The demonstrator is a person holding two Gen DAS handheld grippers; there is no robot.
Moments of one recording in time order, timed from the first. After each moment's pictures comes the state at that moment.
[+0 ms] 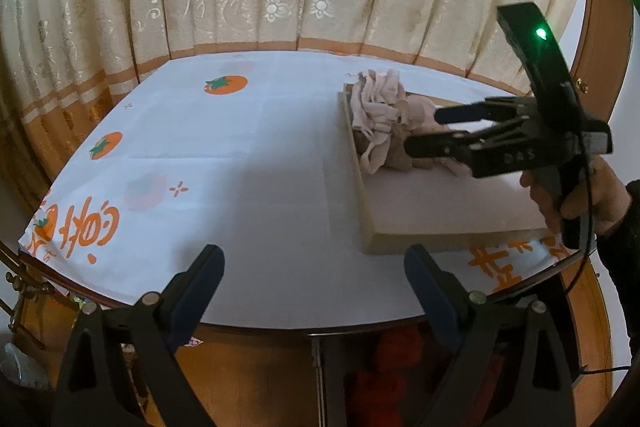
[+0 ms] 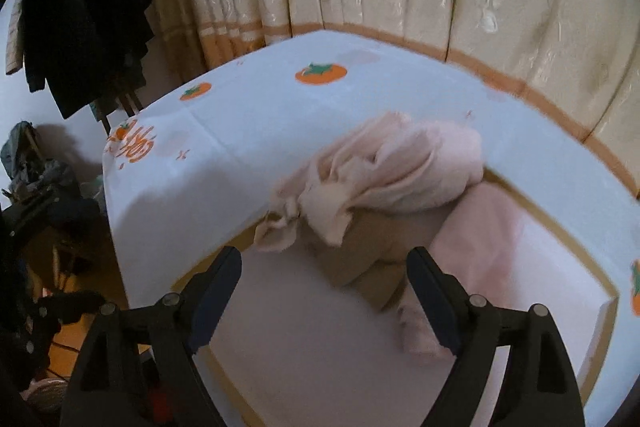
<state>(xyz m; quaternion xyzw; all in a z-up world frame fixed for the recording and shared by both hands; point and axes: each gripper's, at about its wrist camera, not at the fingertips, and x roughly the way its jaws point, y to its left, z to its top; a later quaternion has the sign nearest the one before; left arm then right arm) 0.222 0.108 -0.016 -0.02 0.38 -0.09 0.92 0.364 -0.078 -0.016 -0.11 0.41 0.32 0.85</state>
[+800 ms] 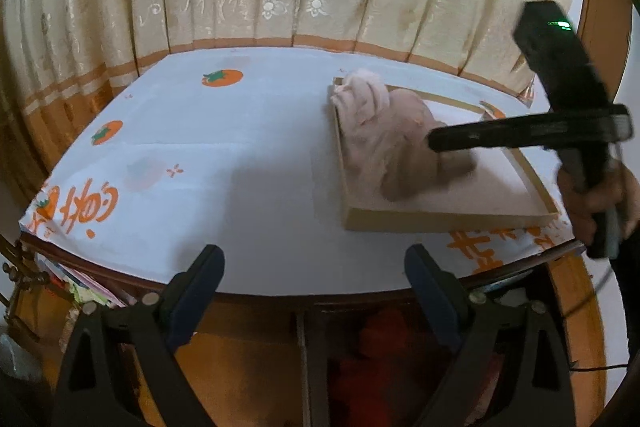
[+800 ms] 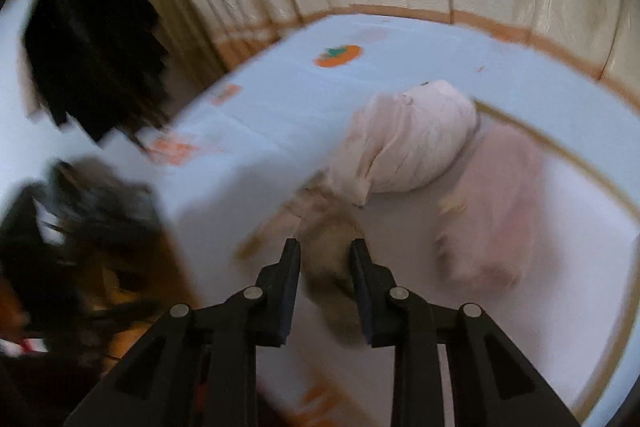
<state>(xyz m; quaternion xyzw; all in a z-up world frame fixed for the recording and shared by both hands) 0.200 0.106 -0.015 -0.03 0.39 -0.09 0.92 0.334 -0.107 -0.004 0.01 0.47 0.37 0.80</state>
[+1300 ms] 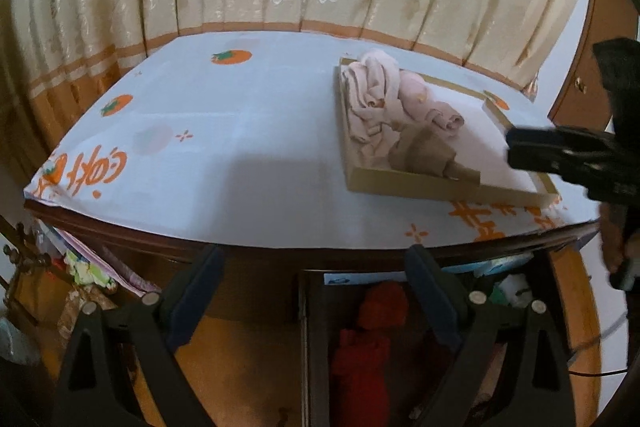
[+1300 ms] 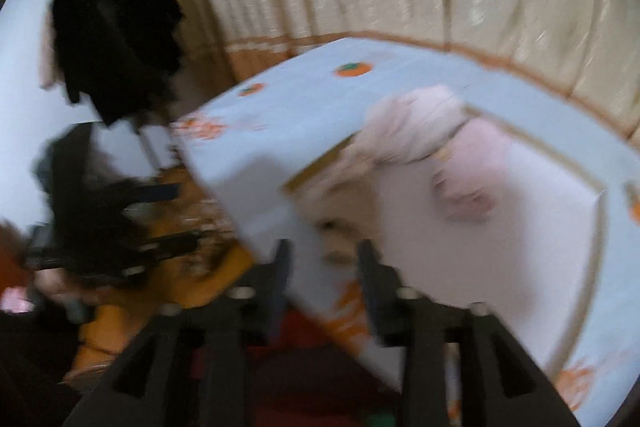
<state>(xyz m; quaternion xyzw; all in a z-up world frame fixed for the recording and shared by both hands) 0.177 0.113 -0.030 -0.04 0.40 -0.09 0.91 0.241 -0.121 0.014 -0.06 0.40 0.32 0.86</state>
